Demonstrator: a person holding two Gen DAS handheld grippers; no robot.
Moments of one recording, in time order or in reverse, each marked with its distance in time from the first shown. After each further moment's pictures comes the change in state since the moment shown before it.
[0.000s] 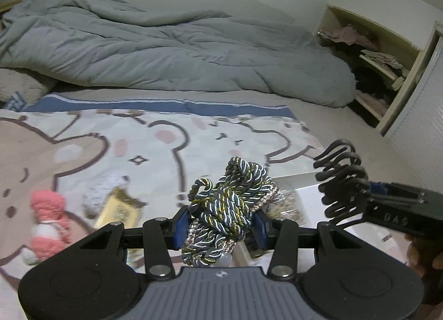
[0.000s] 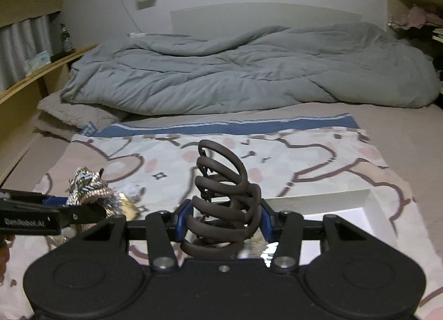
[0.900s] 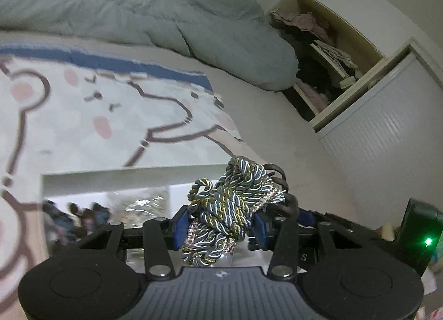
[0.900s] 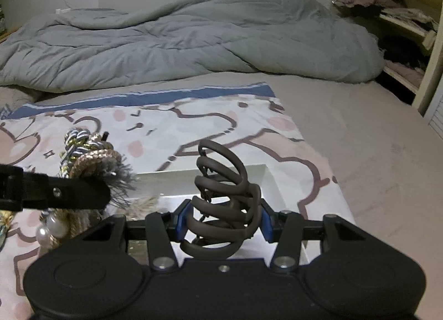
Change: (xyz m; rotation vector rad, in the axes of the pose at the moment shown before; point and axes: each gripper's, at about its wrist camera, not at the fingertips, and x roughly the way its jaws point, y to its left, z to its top) left arm 0.143 -0.105 0.010 -0.147 0.135 -0.375; right arm 0.045 -0.121 -0.020 0.030 0.104 -0.276
